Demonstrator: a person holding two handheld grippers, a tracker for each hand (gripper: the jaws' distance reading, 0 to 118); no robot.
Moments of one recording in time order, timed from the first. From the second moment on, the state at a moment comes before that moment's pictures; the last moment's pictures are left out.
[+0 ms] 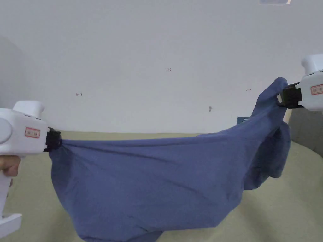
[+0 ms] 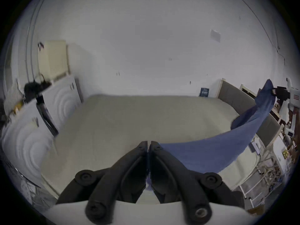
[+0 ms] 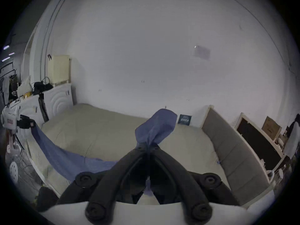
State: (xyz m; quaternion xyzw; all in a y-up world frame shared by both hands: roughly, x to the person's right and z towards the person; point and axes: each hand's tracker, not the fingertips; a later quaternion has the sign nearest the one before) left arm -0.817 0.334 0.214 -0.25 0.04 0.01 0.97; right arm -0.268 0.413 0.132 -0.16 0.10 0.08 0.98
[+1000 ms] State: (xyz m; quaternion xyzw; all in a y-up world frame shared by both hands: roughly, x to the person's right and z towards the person) left arm -0.843 0.399 0.017 -0.22 0.14 -0.02 0.97; right arm -0.312 0.413 -0.070 -0.17 0.06 0.08 0.98
